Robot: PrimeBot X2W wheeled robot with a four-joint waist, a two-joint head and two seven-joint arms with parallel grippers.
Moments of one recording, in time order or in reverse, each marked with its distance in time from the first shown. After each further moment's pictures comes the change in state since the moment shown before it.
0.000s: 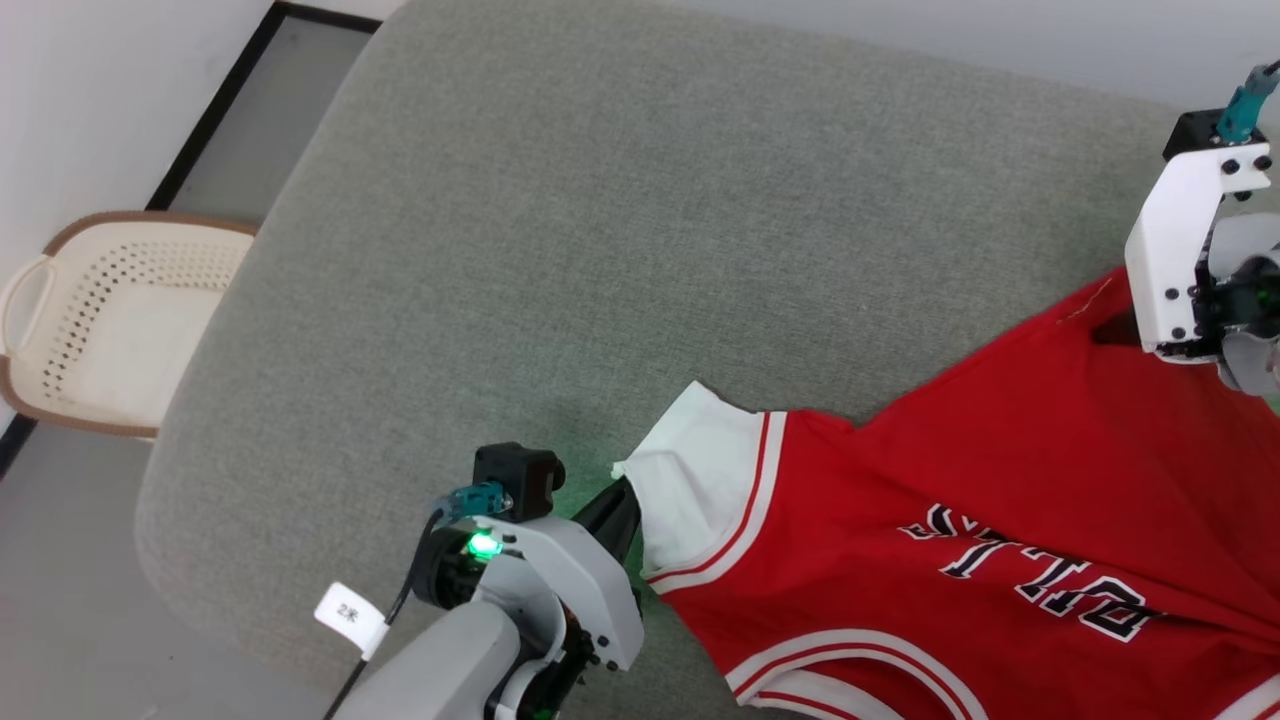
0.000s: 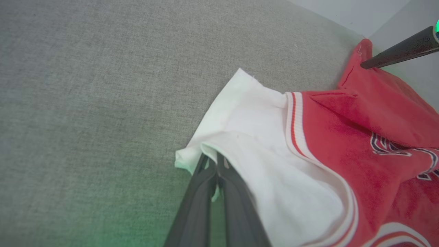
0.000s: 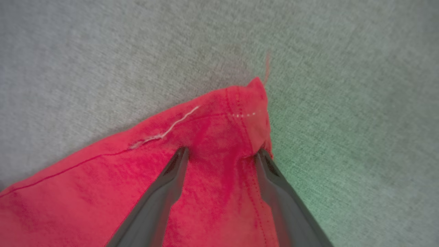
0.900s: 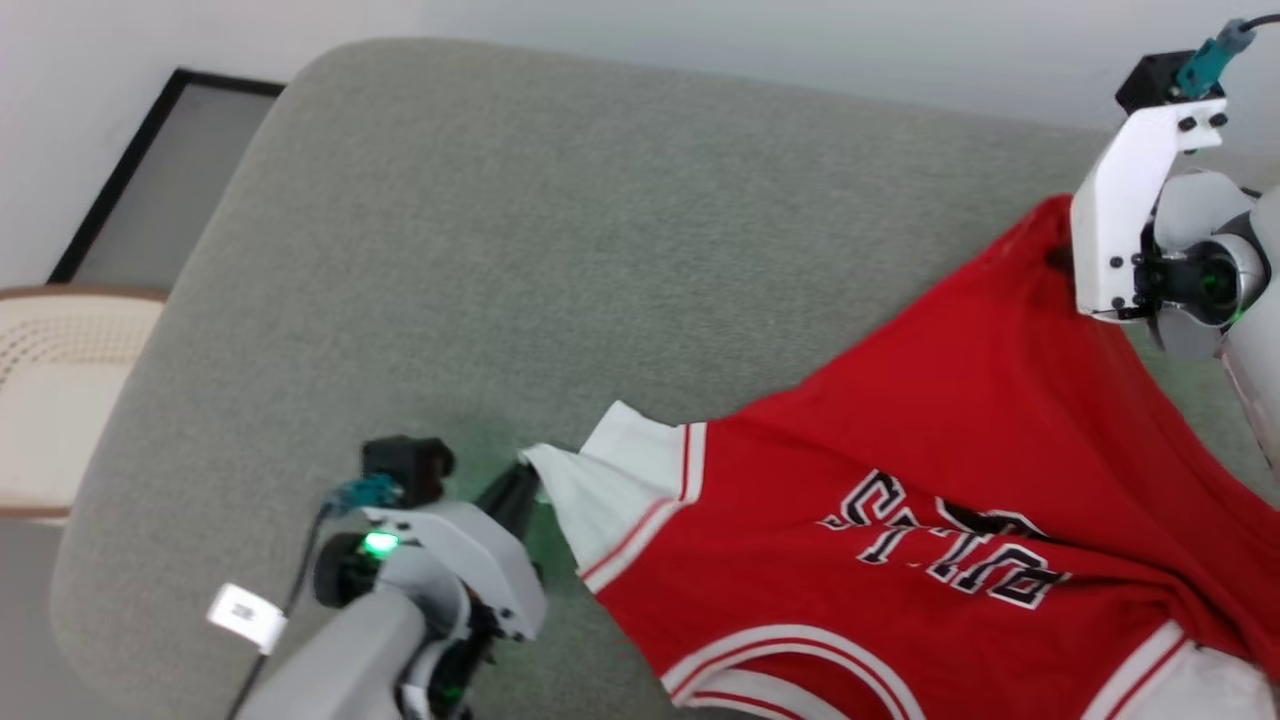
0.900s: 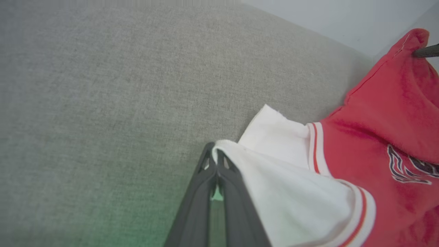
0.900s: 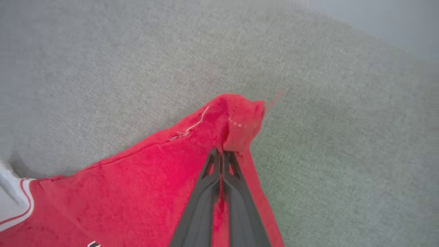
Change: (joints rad) left arm 0.009 0.075 0.072 0.067 -0.053 -0.001 -0.036; right arm -0.014 0.037 0.013 -0.065 0.071 0.000 -0.190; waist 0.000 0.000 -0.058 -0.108
